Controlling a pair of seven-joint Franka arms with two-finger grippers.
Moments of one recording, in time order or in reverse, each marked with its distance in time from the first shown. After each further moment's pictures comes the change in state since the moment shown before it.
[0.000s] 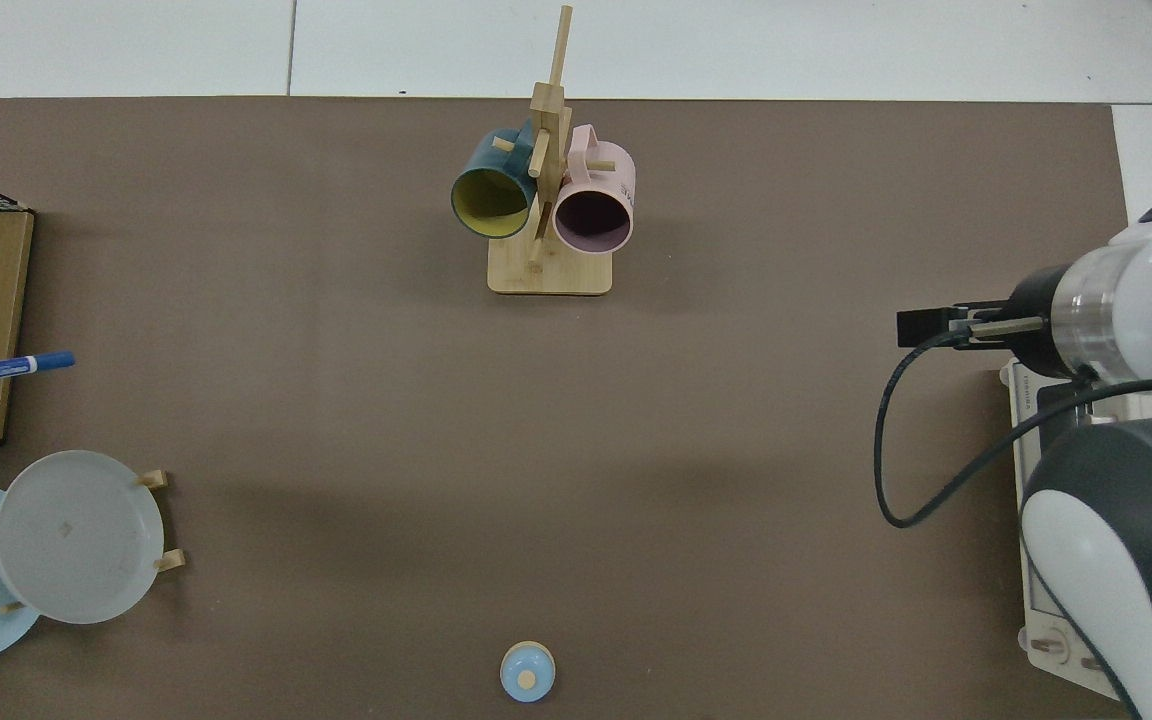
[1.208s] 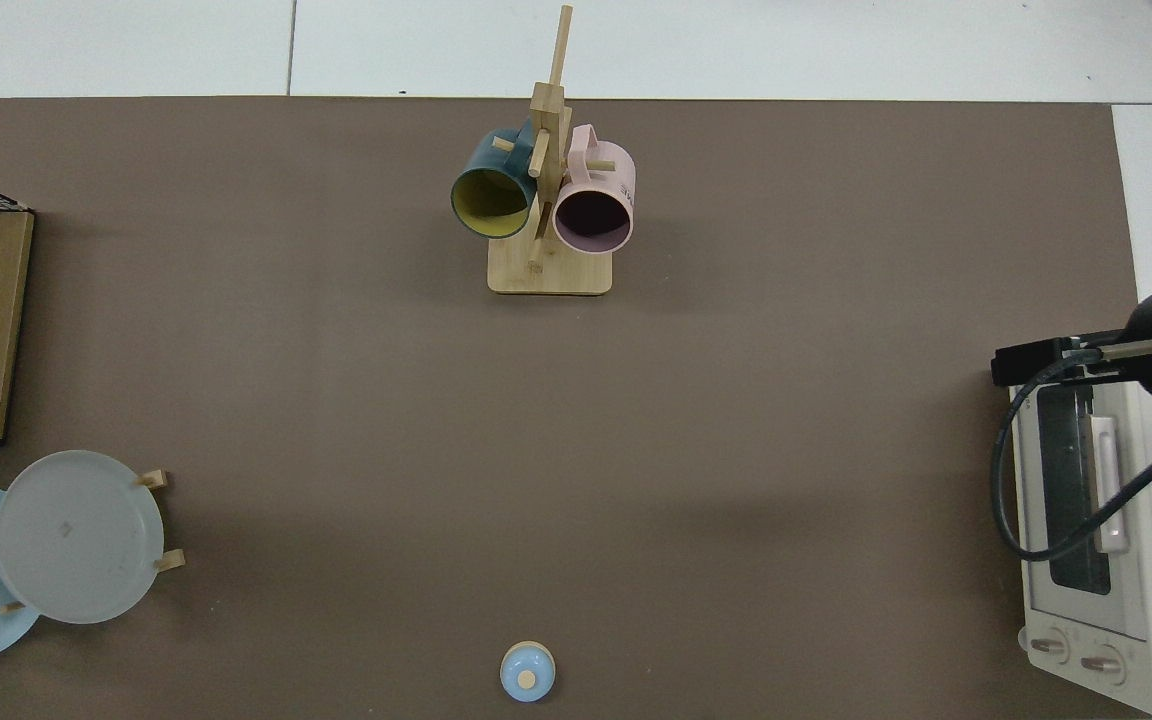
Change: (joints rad) left arm 0.043 0.147 0.252 0.174 0.506 0.247 0.434; right arm -0.042 -0.024 -0.051 0.108 0.011 -0.257 -0.107
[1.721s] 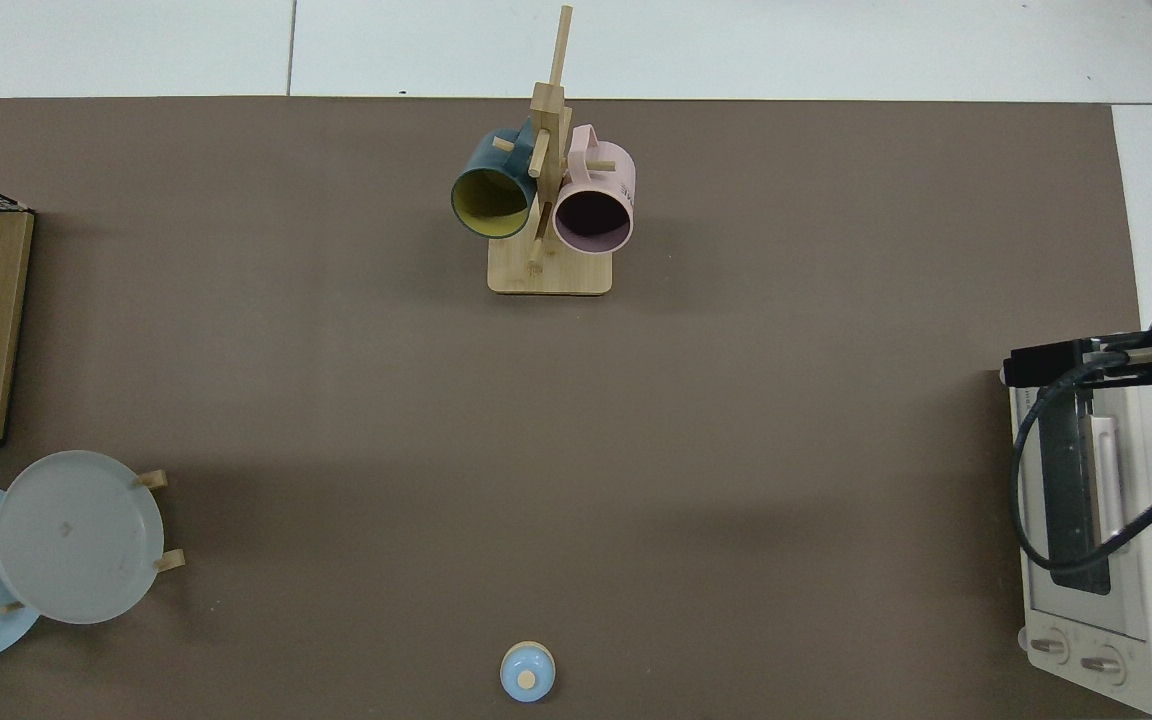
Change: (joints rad) left arm -0.008 0.077 -0.012 -0.009 0.016 -0.089 -0.006; right arm -0.004 -0.008 0.000 0.000 0.010 0.000 0.000
